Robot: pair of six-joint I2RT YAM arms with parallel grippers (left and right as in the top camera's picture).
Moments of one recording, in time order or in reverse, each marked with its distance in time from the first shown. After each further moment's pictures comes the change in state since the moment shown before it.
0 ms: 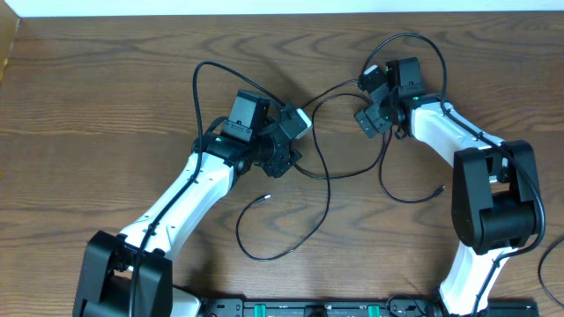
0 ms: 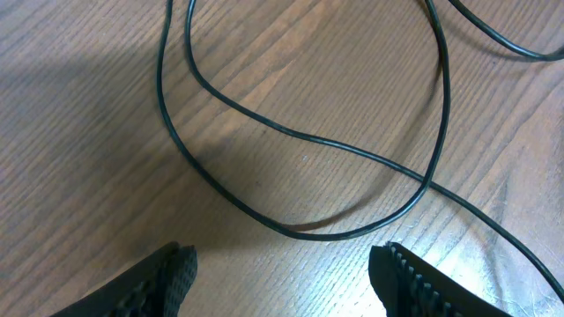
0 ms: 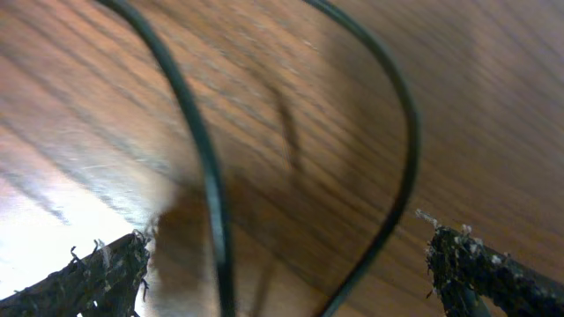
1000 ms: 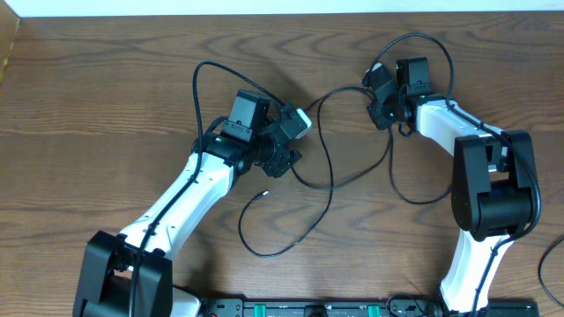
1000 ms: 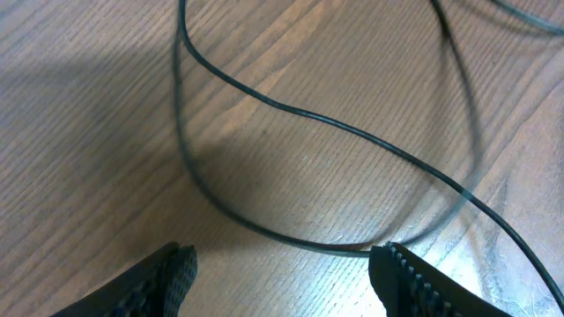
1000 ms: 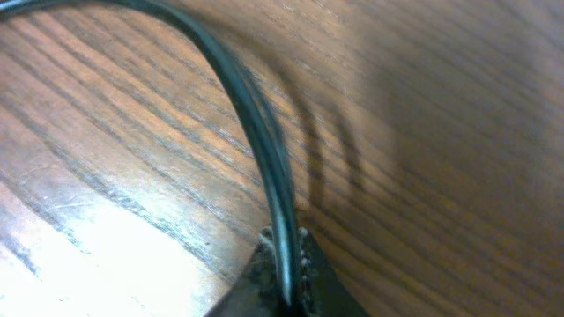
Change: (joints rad) left arm 0.000 0.000 0.000 0.000 0.000 0.000; right arm -0.058 0.086 0.023 0.065 -0.173 0.019
